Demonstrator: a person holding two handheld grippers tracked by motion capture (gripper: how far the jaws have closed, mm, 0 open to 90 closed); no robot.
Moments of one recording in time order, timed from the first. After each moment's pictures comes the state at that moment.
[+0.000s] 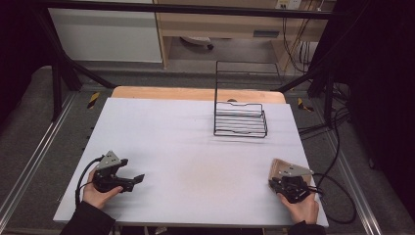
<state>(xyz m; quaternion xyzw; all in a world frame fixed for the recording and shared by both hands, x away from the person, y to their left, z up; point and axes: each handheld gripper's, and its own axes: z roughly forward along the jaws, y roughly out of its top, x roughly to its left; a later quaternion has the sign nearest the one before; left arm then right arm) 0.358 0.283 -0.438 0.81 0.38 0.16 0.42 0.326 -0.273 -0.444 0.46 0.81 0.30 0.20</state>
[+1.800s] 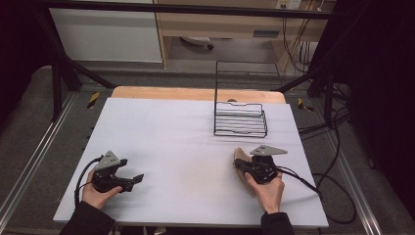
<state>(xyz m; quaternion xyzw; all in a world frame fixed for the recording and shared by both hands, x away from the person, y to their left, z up) 0.358 0.285 -0.438 0.81 0.38 0.16 0.42 0.361 -0.181 -0.399 0.44 0.78 0.43 0.13</state>
